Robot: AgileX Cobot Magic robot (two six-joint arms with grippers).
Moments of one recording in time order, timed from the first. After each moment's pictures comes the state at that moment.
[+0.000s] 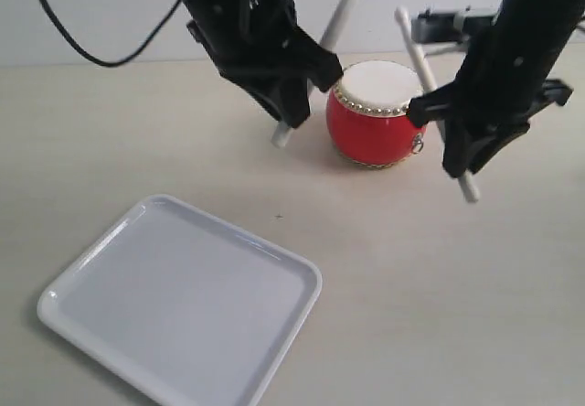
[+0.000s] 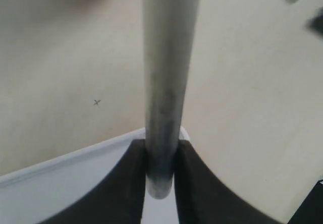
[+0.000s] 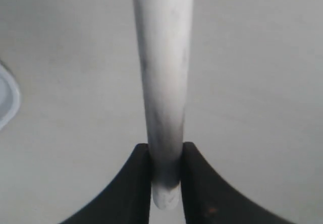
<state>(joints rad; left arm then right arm) -0.70 1.89 -1.77 -0.26 1.22 0.22 0.27 1.84 -1.35 0.17 1.22 -0.13</state>
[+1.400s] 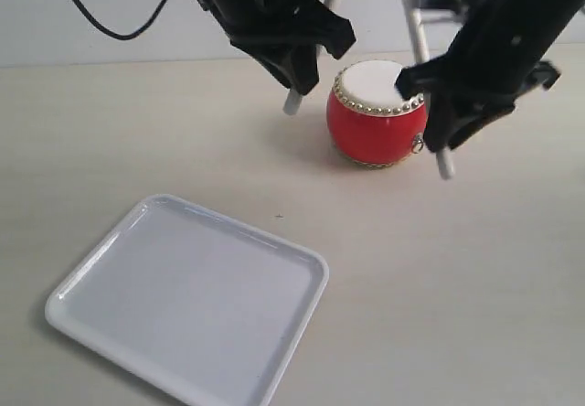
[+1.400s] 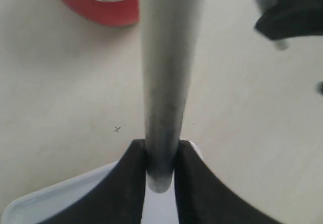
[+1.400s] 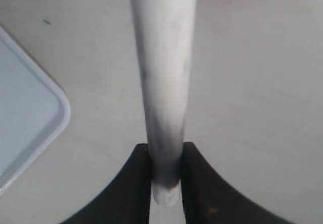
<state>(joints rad) -0.70 1.95 -1.90 -0.21 1.22 0.18 0.27 1.80 -1.35 0.26 1.15 -0.17</state>
